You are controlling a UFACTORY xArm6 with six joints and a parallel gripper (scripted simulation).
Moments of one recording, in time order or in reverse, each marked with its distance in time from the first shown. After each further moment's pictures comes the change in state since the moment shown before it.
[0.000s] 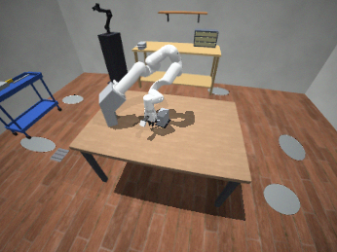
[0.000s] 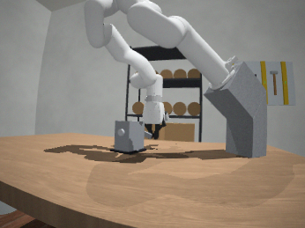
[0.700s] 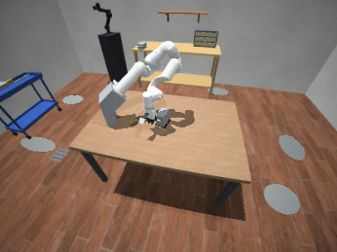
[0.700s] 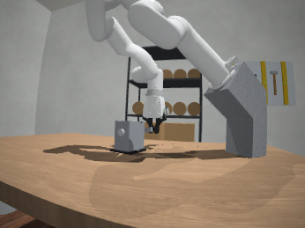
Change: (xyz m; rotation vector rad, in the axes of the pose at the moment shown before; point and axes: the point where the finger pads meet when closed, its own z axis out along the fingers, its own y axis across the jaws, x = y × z) arm 0.000 0.002 -0.027 0.000 0.000 0.000
